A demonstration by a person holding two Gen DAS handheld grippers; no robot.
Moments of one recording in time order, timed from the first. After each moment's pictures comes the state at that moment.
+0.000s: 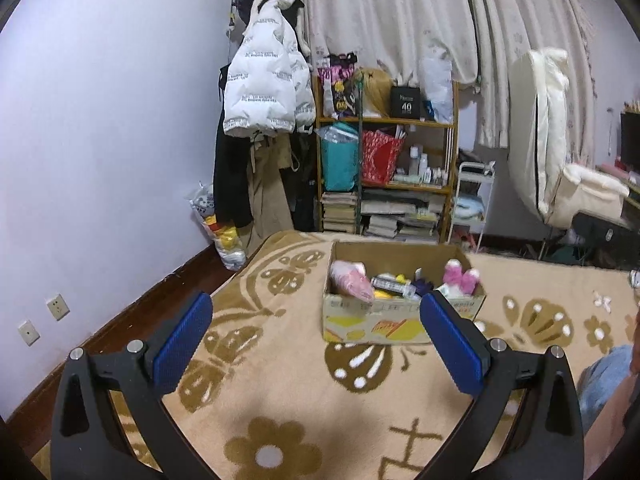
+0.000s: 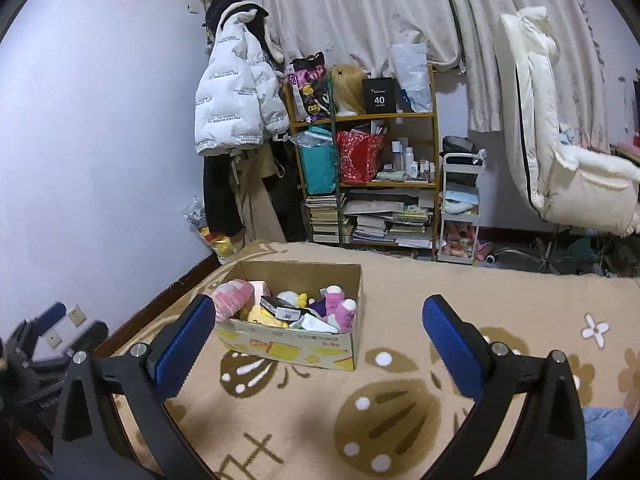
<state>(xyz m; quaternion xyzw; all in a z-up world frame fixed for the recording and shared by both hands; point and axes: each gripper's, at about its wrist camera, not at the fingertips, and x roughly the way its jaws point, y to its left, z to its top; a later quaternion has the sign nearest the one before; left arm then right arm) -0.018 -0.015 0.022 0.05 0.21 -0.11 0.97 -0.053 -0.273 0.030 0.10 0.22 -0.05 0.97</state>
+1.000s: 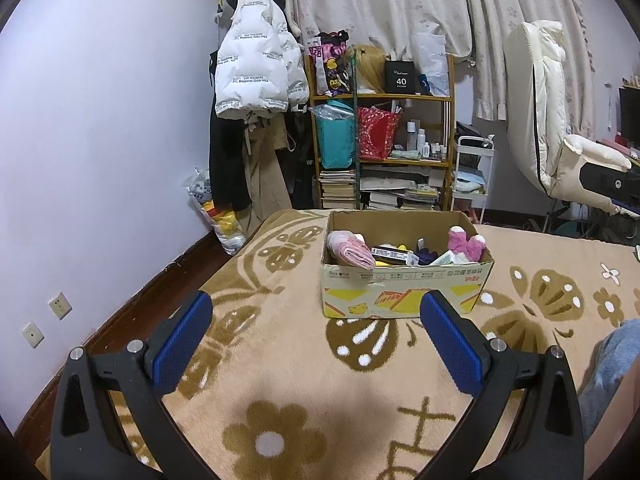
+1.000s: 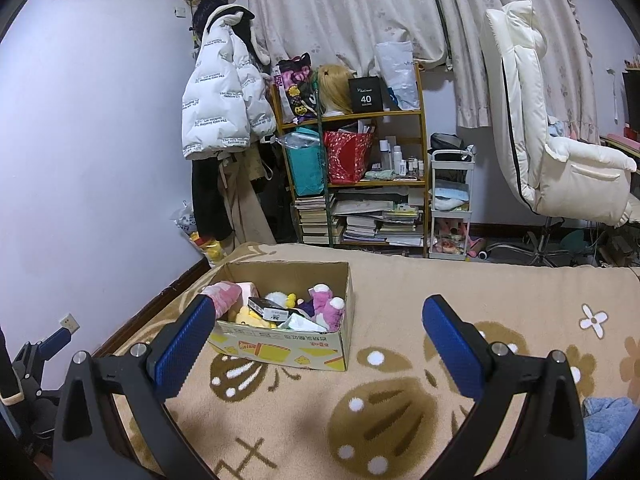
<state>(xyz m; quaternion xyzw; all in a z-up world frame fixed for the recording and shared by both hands) -0.018 -0.025 -0.005 0.07 0.24 -0.11 0.96 -0.050 -0.281 0.019 0.10 0.22 -0.07 0.97</state>
